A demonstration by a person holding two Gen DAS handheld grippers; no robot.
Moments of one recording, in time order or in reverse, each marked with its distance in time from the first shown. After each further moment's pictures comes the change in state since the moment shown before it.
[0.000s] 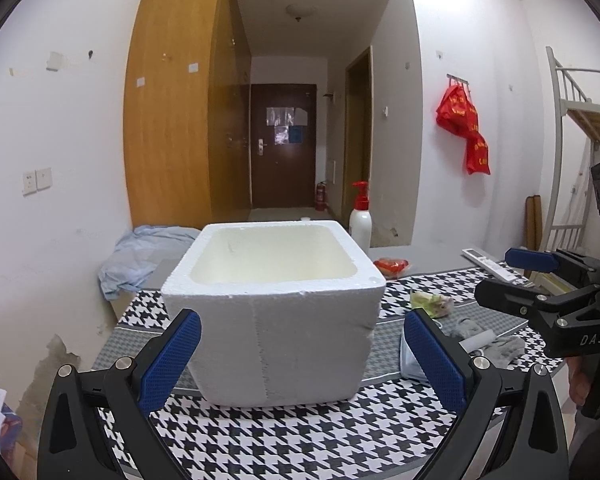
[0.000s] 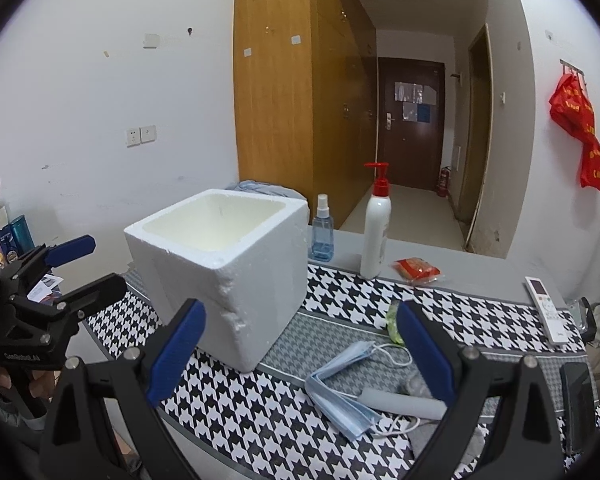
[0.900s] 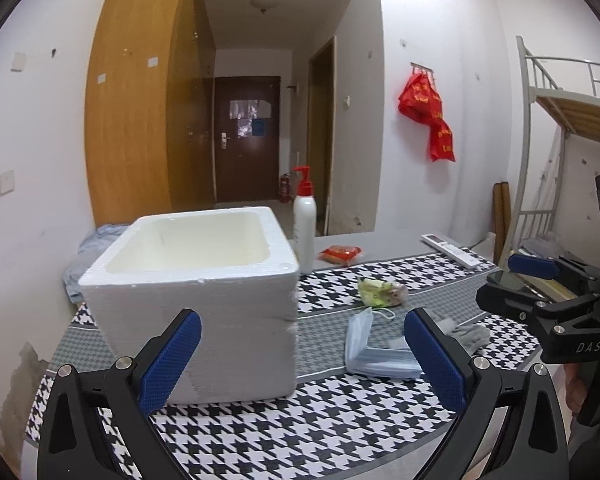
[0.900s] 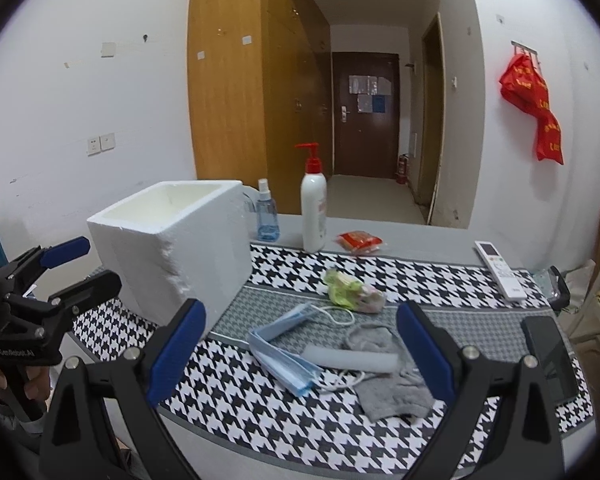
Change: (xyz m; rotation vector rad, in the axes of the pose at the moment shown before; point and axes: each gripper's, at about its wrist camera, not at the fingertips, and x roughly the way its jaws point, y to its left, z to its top) left arm 0.016 -0.046 -0.010 0.043 0.032 -0.130; right arm -0.033 -0.039 -0.036 0.091 0.014 -0.142
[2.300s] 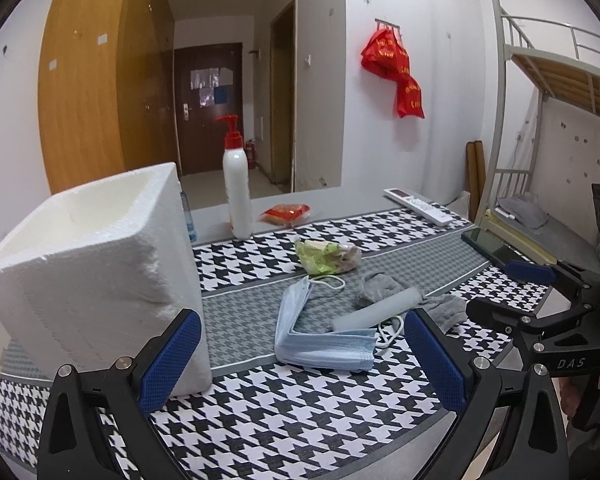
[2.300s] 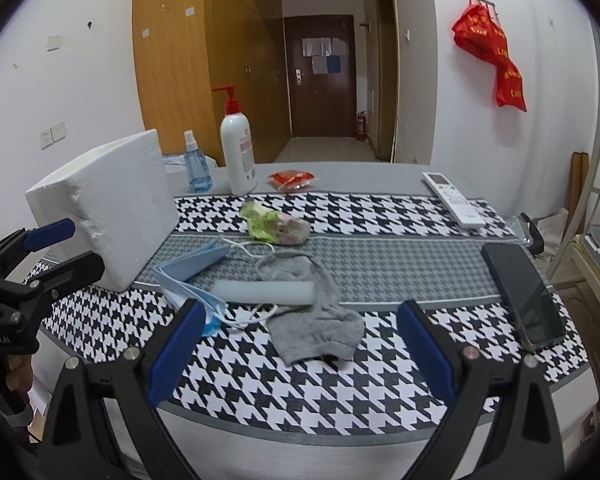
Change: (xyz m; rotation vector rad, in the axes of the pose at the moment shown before) left arm 0.066 -0.061 -0.013 0.061 0.143 -0.101; right arm 0.019 -0.066 -0.050 0.096 0.137 -0.111
